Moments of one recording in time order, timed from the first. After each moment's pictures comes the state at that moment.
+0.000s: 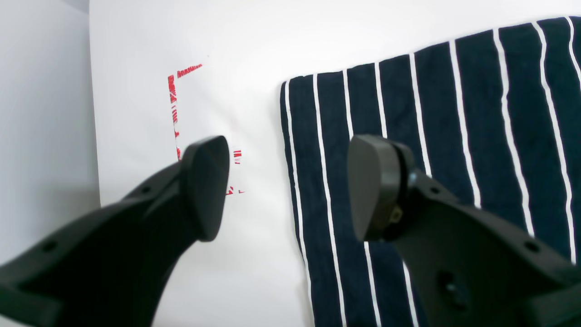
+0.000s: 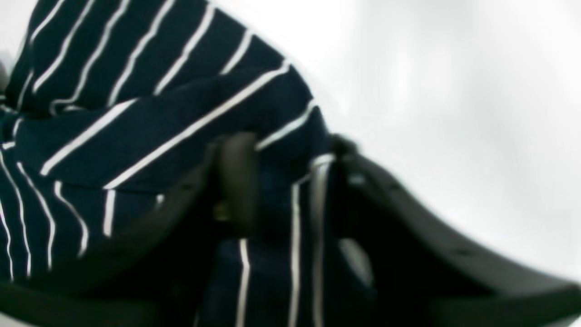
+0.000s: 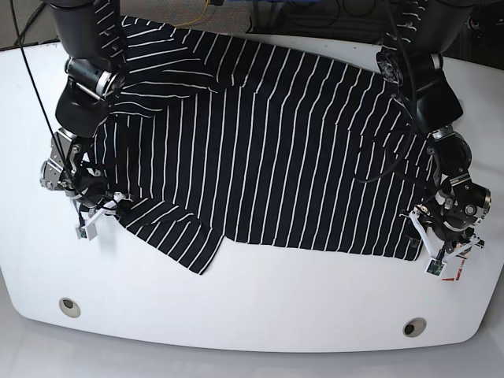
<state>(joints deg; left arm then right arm) -25.6 -9.2 -25.6 74.8 23.5 -42.2 37.8 27.8 16.7 31.2 41.0 4.1 40.1 -38.5</state>
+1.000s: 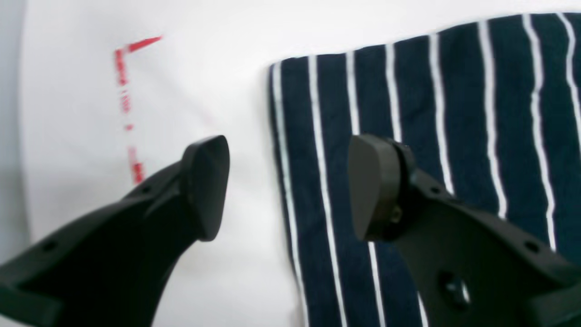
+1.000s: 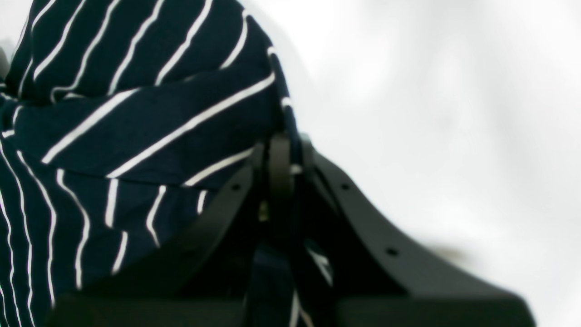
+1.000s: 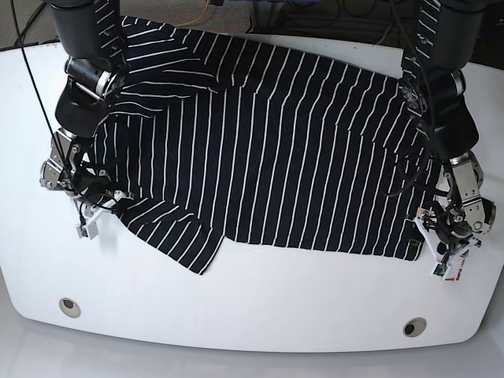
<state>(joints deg) -34.3 -15.3 -25.7 51.0 23.3 -42.2 32.0 27.8 16.9 31.0 41.0 4.6 40.1 -40.4</state>
